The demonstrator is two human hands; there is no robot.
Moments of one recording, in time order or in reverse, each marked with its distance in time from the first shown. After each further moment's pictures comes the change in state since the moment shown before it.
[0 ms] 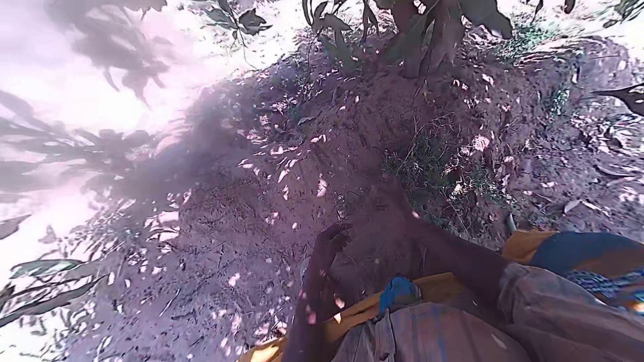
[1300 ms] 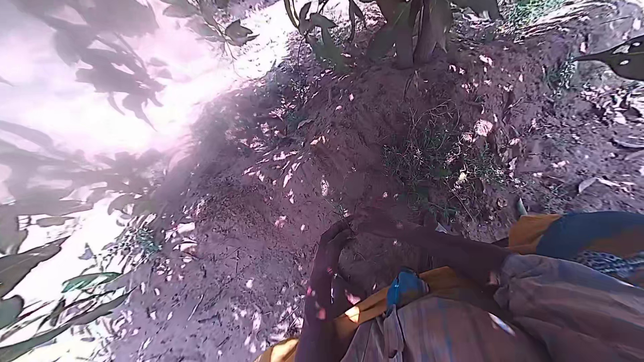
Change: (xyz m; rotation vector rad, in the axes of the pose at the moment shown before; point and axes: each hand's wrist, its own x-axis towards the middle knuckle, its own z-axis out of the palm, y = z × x) left_hand 0.001 -0.005 -0.002 -0.188 -0.038 0.034; right_hand -0.019 0.025 0.016 -0.707 -0.574 -0.168
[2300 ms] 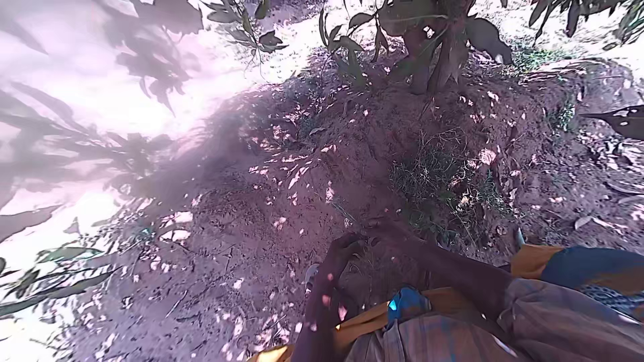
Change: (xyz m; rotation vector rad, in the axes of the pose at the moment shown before) left_hand -0.004 0.005 0.005 0.091 -0.086 -0.082; right_hand -0.012 -0.024 -0.003 0.362 0.047 0.180
